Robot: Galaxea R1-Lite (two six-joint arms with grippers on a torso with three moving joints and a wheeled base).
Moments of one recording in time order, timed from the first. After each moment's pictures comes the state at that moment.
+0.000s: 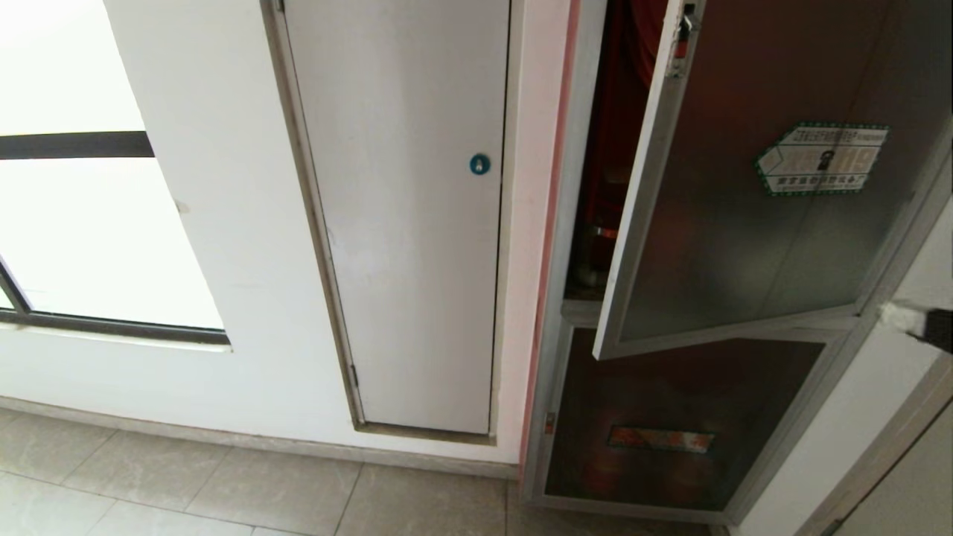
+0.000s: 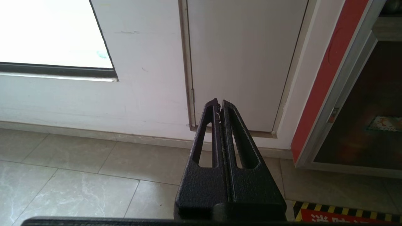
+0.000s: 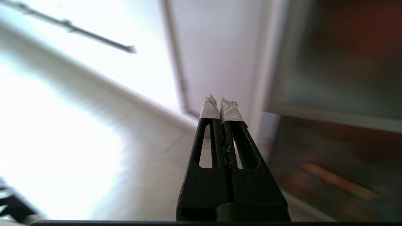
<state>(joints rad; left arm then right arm) 0.01 0.00 0.00 0.00 0.00 0.01 0.11 0.92 -0.78 -0.03 0.39 0.06</state>
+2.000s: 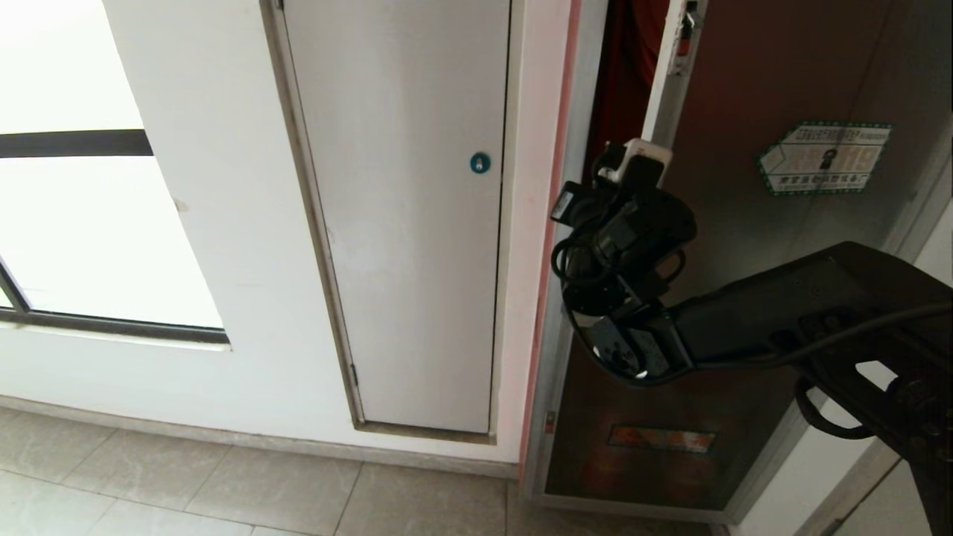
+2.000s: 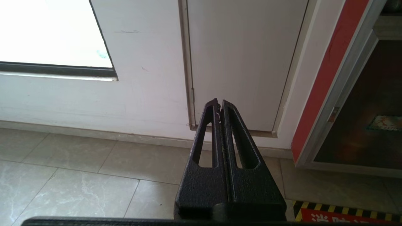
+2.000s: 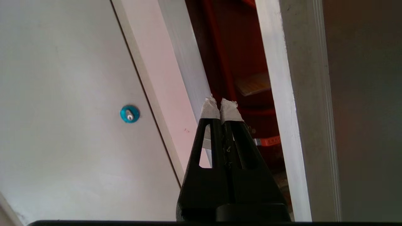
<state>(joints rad) 0.01 0.00 0.00 0.00 0.00 0.01 0.53 2.25 -1.45 -1.41 -0.78 -0.14</state>
